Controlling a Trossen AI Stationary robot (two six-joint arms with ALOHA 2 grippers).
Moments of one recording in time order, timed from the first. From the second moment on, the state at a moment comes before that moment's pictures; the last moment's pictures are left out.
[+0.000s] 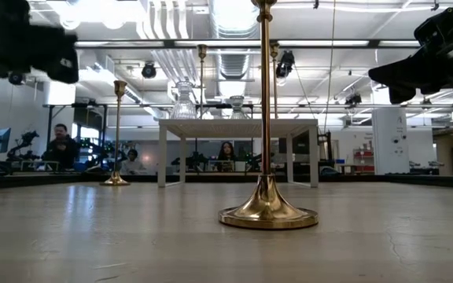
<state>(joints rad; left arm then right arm) -0.16 0.03 0.01 0.11 0.06 0.08 -0.03 0.05 0.01 0.03 0.05 0.02</state>
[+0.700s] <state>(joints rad) -0.14 0.01 0.01 0.01 0.03 0.16 -0.03 0.05 0.01 0.03 0.05 0.02</state>
